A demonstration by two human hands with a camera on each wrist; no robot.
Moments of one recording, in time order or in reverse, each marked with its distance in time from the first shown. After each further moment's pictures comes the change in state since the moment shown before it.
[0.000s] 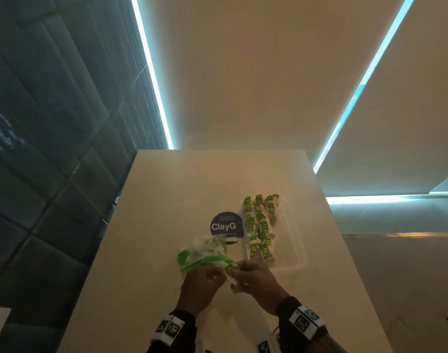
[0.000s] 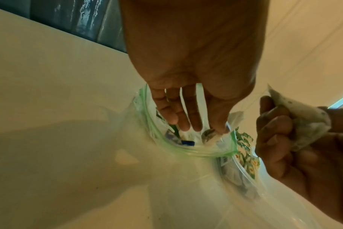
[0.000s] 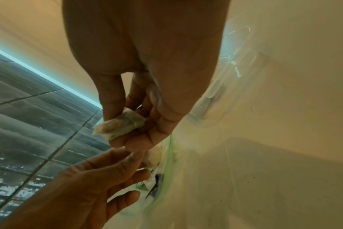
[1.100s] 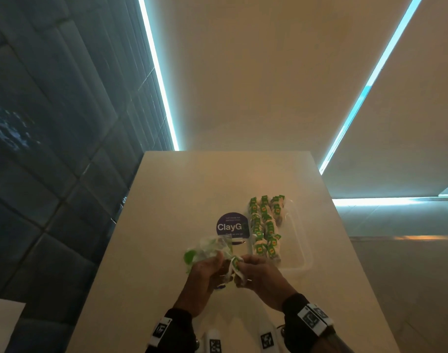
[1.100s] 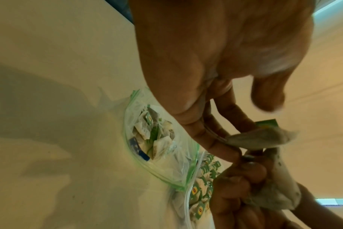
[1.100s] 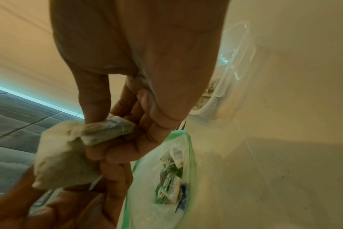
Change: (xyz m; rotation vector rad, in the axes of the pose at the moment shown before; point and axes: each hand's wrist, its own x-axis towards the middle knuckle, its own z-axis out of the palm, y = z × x) left_hand -0.014 0.028 -0.021 -0.951 -0.142 -0.172; right_hand -0.007 -0.014 0.008 0.141 -0.131 -0.044
